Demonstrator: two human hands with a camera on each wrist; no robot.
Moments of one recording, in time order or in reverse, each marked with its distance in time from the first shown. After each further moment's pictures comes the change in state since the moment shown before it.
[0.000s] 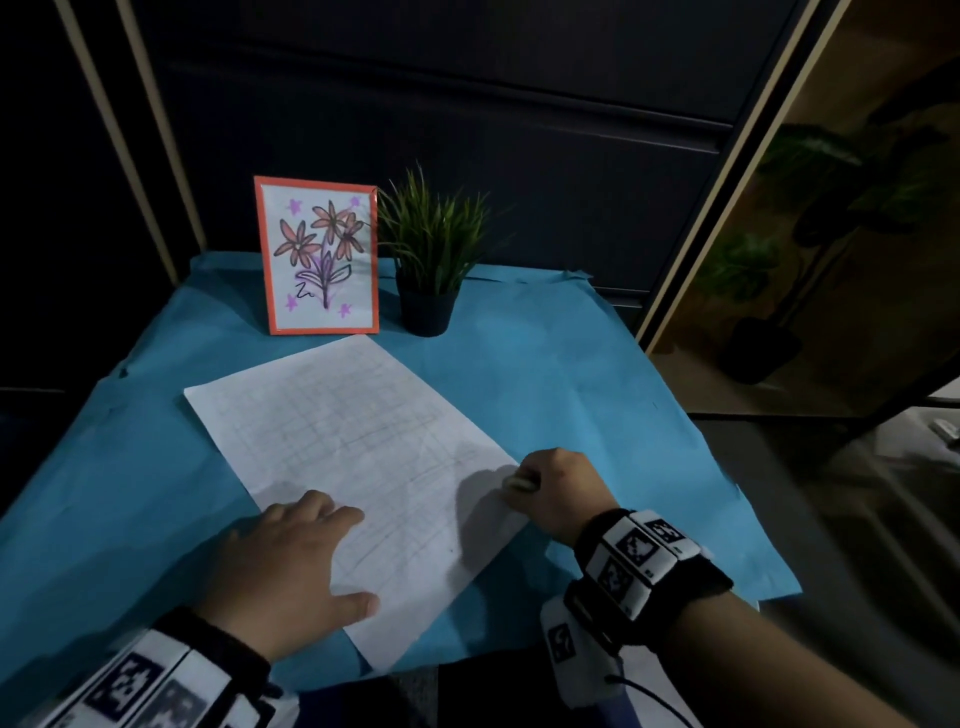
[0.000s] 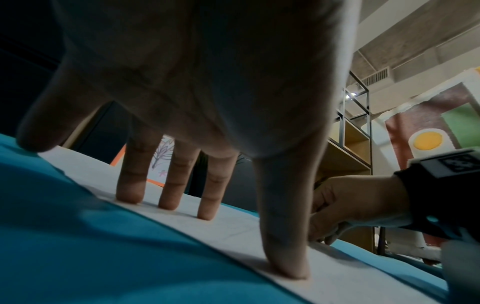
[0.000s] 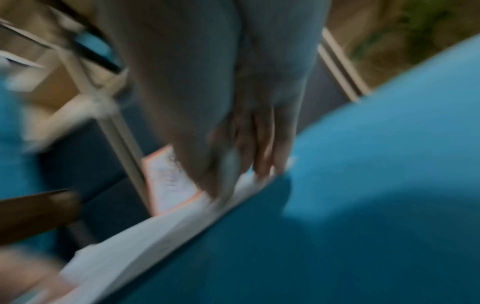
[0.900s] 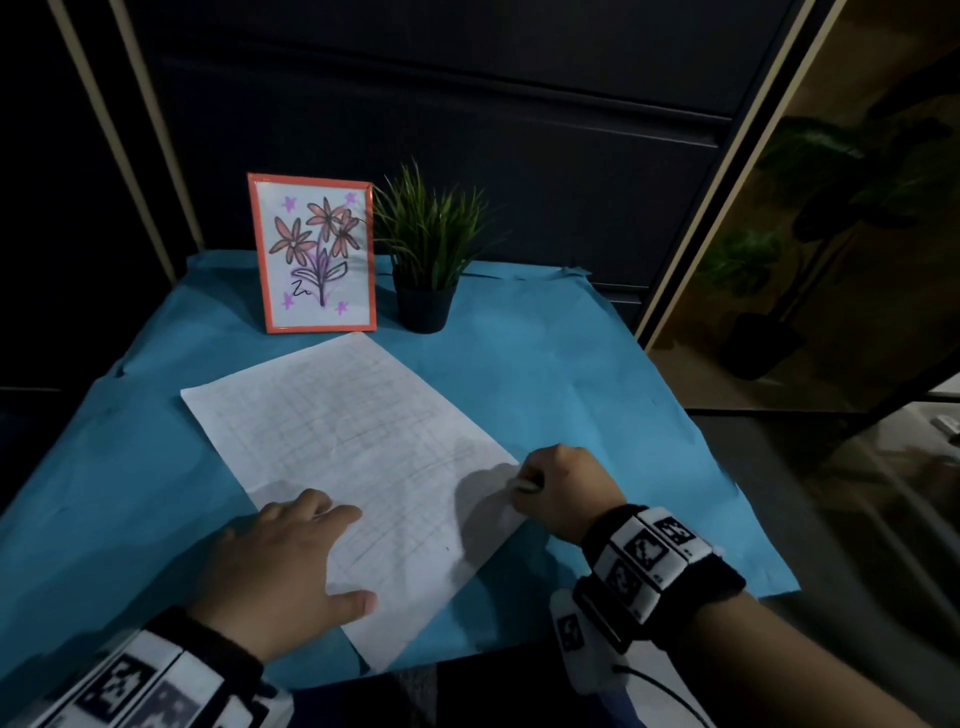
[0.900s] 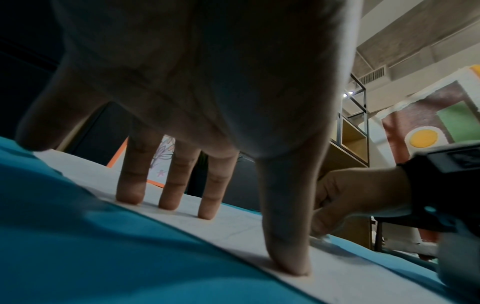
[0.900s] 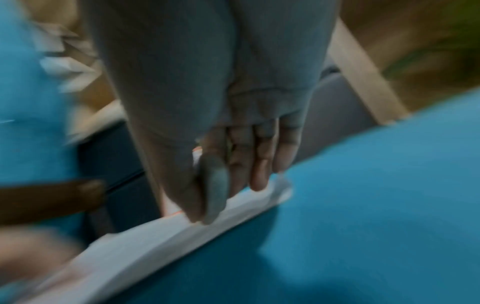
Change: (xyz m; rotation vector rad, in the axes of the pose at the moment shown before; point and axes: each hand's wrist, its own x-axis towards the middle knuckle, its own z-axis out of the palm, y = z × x) left_hand 0.000 -0.001 0.002 0.002 0.030 0.011; right_hand -0.006 -0.003 -0.008 -0.075 -0.008 -0.051
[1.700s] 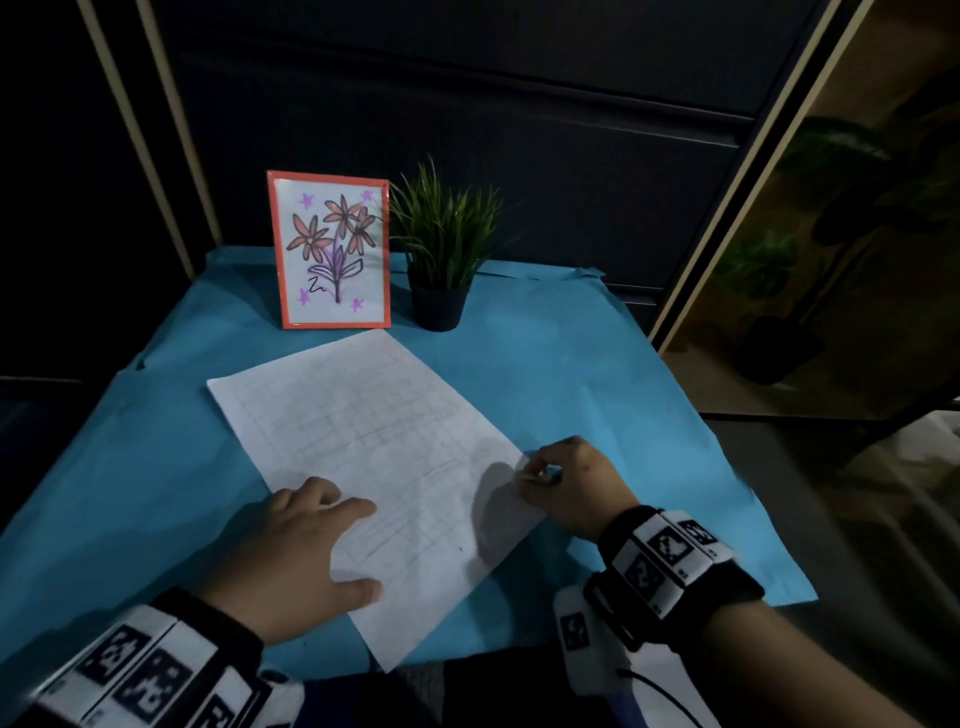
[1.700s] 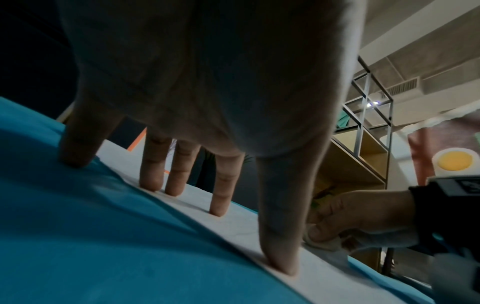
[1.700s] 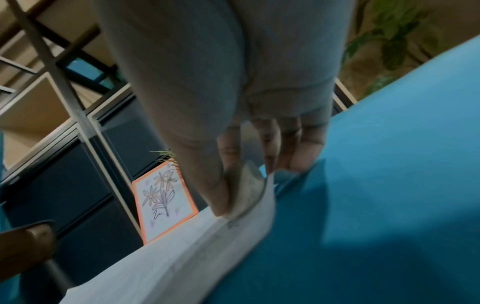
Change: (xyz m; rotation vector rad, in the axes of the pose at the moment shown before) left_hand 0.006 -0.011 0.004 -0.145 -0.016 0.024; right_hand 0.004 0.003 0.002 0.130 0.048 0.047
